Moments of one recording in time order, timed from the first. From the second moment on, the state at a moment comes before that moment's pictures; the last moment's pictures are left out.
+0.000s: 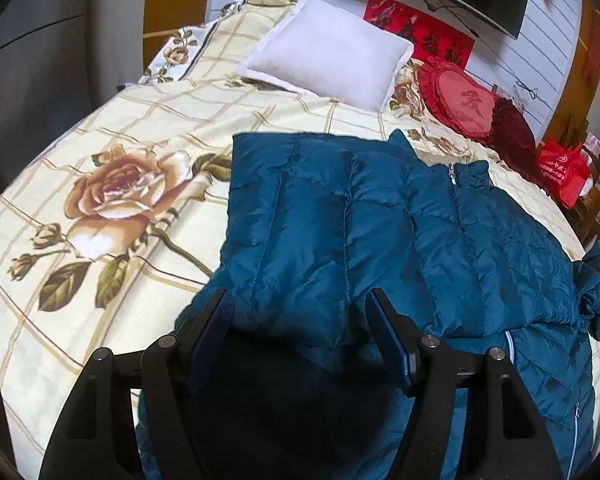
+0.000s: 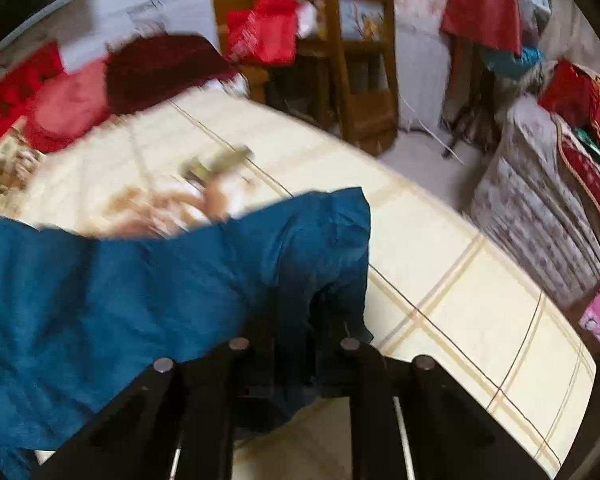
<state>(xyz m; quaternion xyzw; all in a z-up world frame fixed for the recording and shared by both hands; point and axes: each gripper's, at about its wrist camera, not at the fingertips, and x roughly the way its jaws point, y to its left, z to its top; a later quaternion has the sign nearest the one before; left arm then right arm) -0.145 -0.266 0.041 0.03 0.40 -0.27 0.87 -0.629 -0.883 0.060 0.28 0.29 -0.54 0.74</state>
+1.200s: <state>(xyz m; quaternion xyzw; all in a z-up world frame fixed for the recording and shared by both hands) -0.125 -0.215 0.063 -0.03 0.41 -0.23 0.88 -0.251 -0.475 0.175 0.06 0.38 -0.05 0.92</state>
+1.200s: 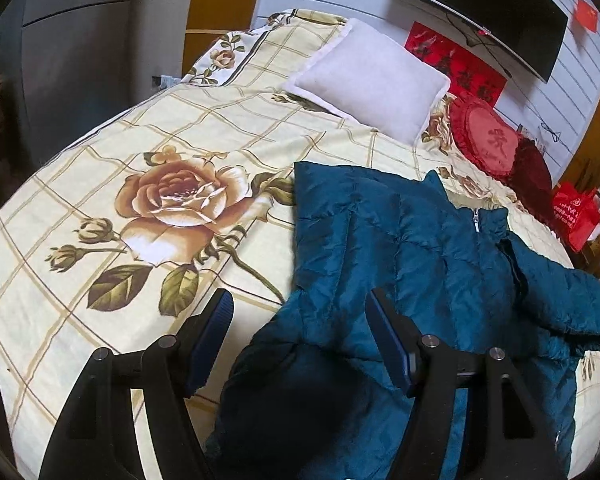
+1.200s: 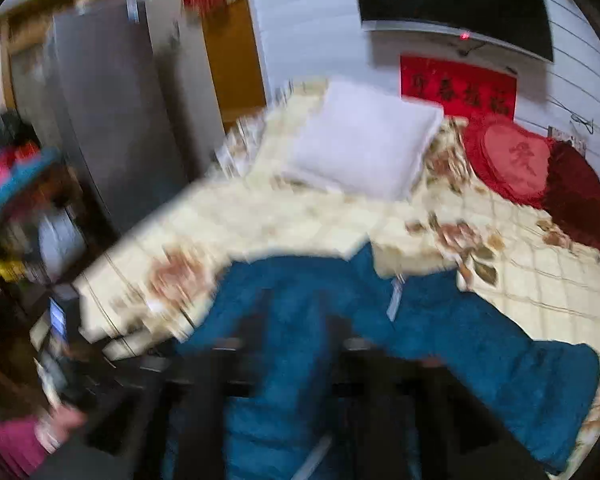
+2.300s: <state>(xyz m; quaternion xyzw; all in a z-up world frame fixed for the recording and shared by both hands) -0.110 -0.201 0.065 -0.16 0.43 -0.30 0.83 -0.214 -0.463 0.056 0.23 0.42 0.04 0.88</state>
